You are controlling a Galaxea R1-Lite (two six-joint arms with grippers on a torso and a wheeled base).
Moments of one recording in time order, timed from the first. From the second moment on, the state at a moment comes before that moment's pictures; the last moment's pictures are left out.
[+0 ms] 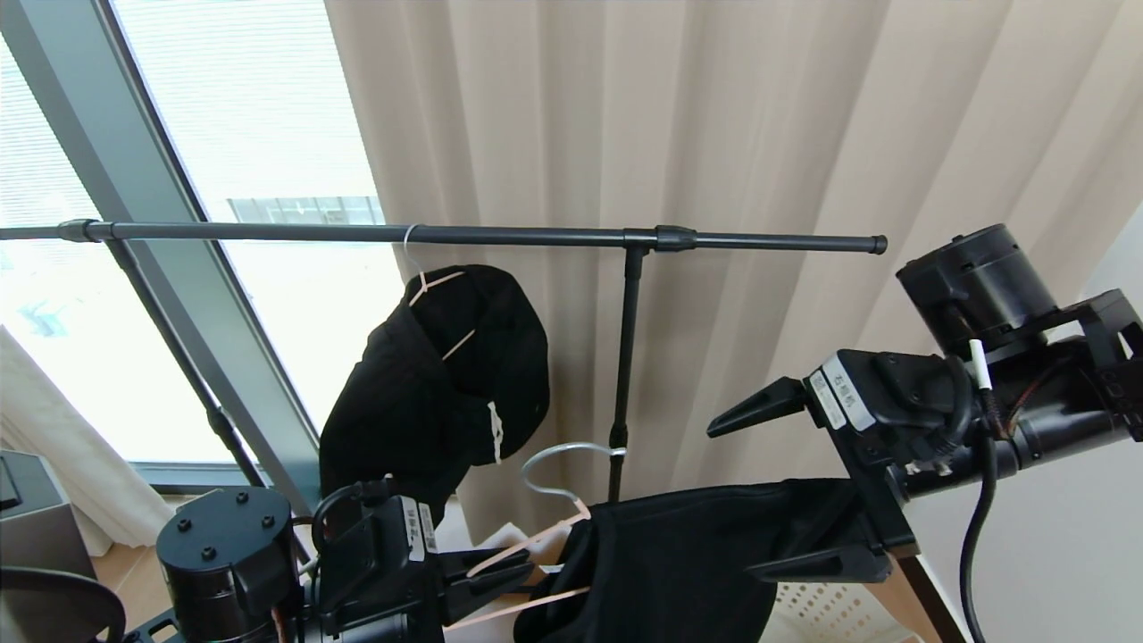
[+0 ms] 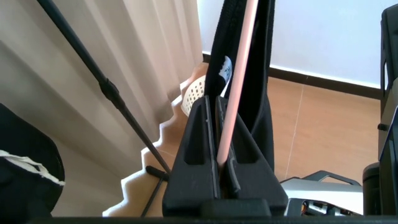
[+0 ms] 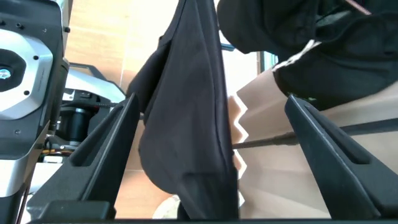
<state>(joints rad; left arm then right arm) -0.56 1.91 -0.09 -1.57 -0.54 0.33 0.45 1.63 -1.11 0.39 0.70 -0.99</state>
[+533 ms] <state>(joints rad) -0.57 1.91 -0.10 -1.57 -0.54 0.33 0.50 1.69 -1.15 0.39 0.64 -0.97</state>
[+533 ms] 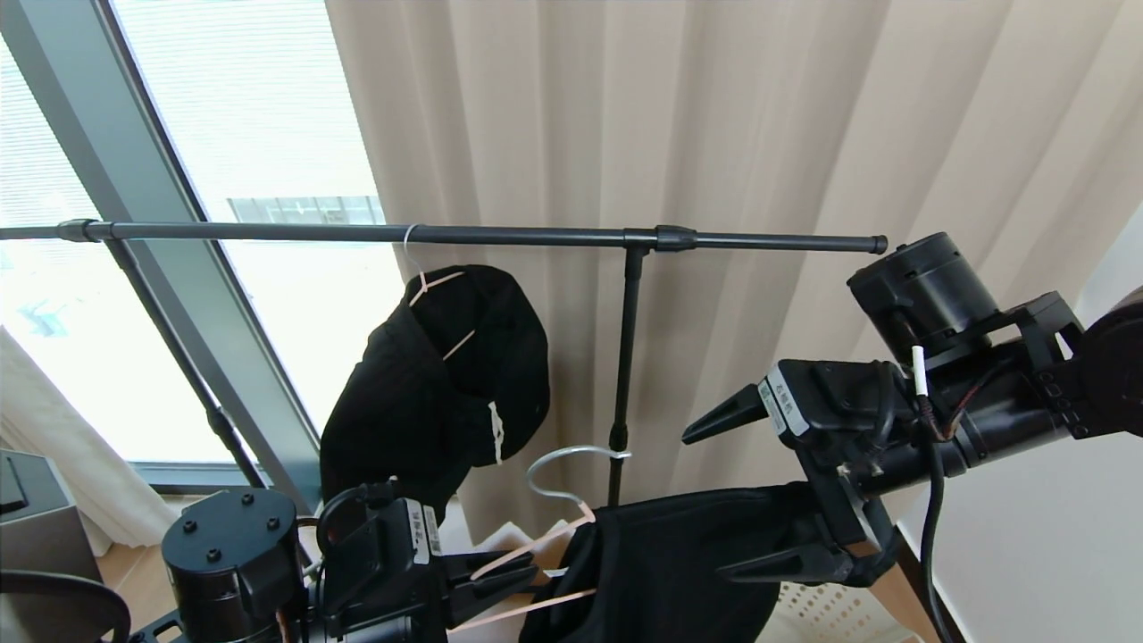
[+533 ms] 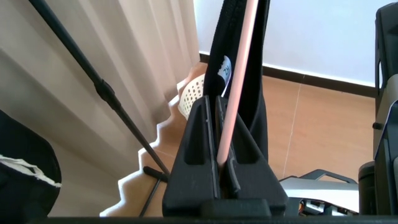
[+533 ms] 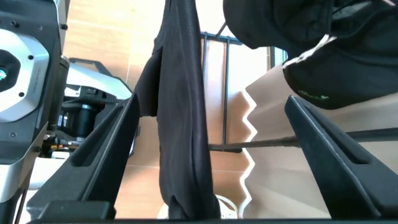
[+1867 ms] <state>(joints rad) -0.57 1.94 -0.07 -1.57 -0.53 0.37 0.60 1.73 -1.17 0.40 0.52 -0.95</state>
